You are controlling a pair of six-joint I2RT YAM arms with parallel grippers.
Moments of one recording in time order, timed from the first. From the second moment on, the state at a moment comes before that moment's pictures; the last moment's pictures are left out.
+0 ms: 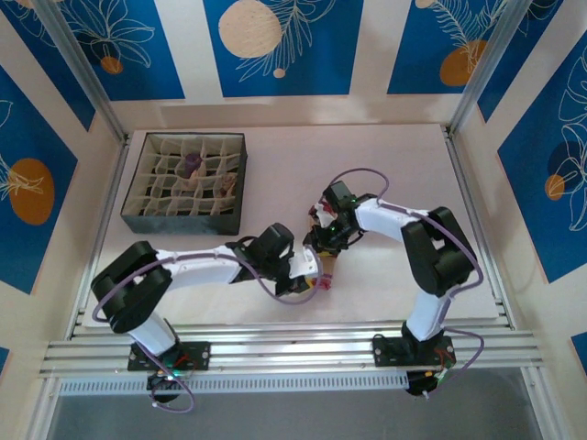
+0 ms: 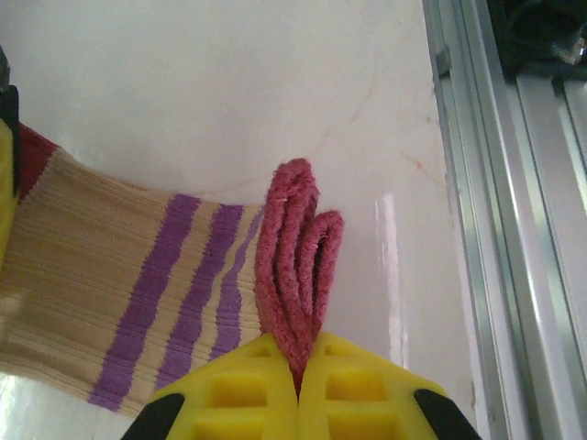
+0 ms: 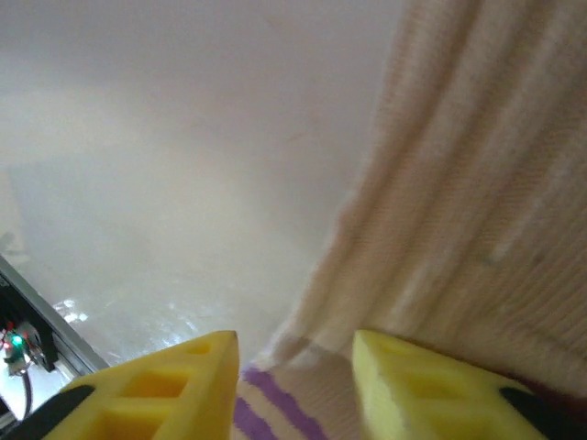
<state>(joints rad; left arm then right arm) -0.92 1.62 0.83 -0.11 0.52 0.38 0.49 1.75 1.05 -0.61 -0.55 0.34</state>
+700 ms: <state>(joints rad) -0.81 1.95 1.12 -0.32 0.75 0.10 0.42 1.28 0.58 -0.45 -0.60 0.52</state>
